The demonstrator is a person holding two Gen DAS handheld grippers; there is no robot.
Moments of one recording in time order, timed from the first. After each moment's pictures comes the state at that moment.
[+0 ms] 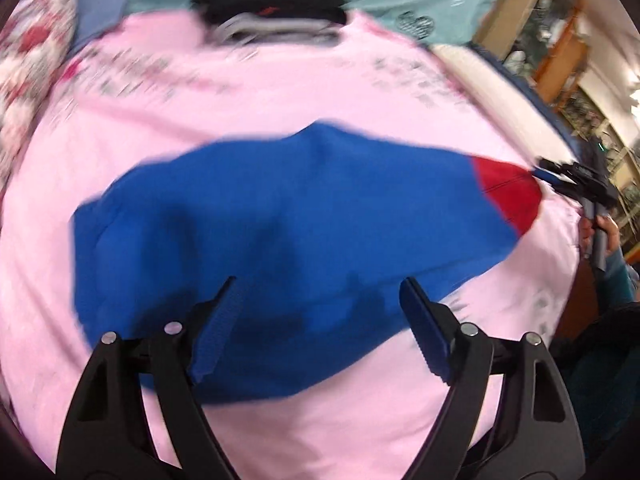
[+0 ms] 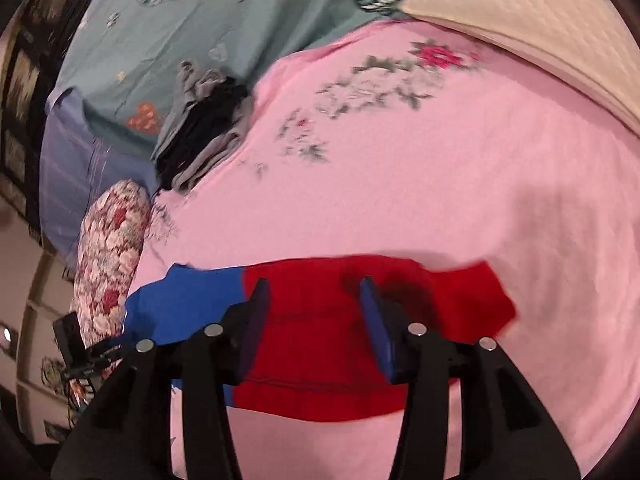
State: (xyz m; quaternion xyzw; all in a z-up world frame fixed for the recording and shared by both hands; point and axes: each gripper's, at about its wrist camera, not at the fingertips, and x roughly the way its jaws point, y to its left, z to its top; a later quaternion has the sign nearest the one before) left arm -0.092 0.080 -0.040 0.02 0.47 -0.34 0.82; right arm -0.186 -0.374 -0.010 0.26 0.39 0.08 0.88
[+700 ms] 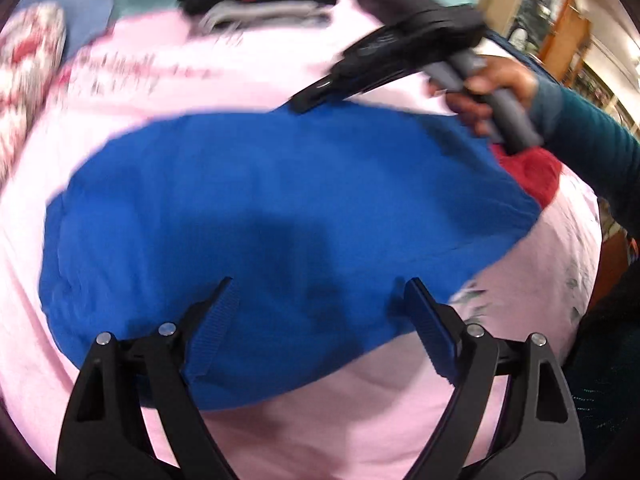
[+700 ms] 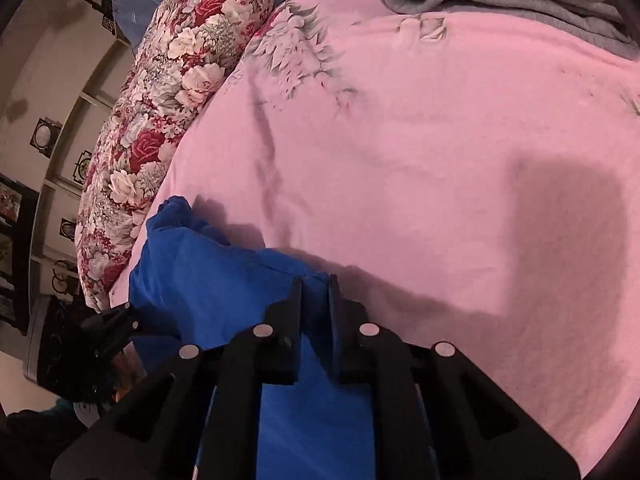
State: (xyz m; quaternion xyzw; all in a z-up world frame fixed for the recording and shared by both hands) left arm -0.104 0.073 -0.082 0.05 0.48 -0.31 0.82; right arm 0.044 -0.104 -0.076 0.07 0.56 0.35 0.75
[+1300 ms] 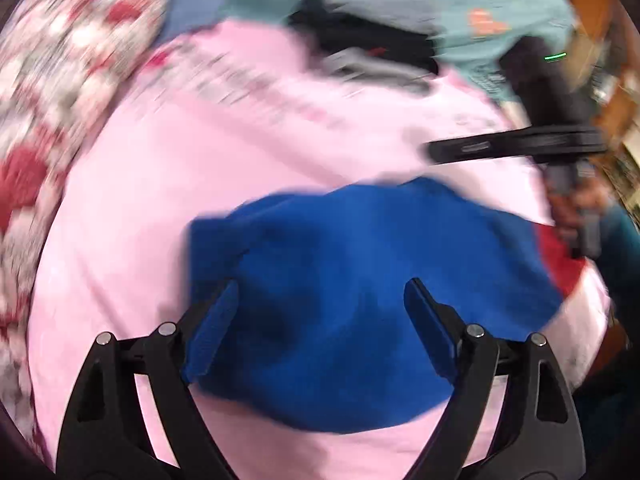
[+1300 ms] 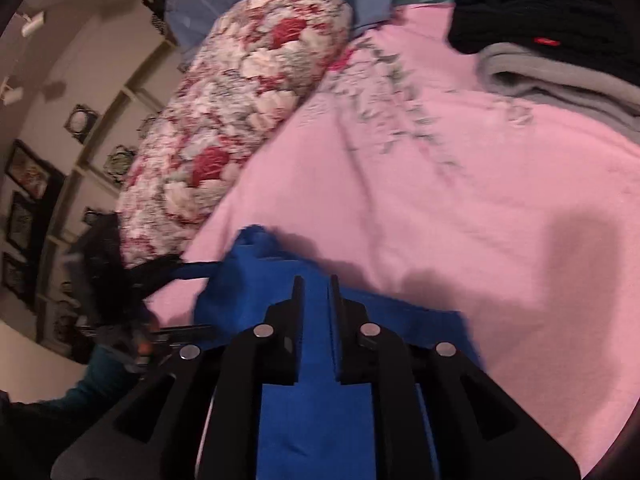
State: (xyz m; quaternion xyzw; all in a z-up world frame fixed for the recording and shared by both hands) left arm -0.060 0.168 -0.062 -0.03 0.47 -0.20 0.86; right arm 0.033 -0.040 -0.028 0.12 0.52 0.45 0.72
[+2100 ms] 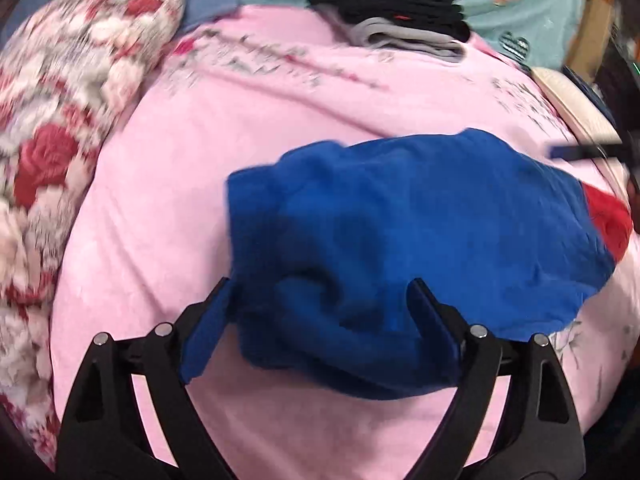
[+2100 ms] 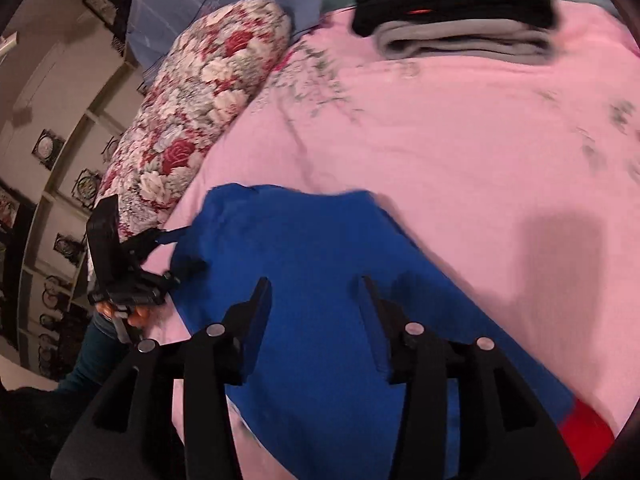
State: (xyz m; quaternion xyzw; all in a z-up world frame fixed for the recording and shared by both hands) left arm -0.072 0.182 -0.088 0.02 0.47 -0.17 0.86; right arm -0.069 -0.198 -0.027 0.12 0.50 0.26 0.82
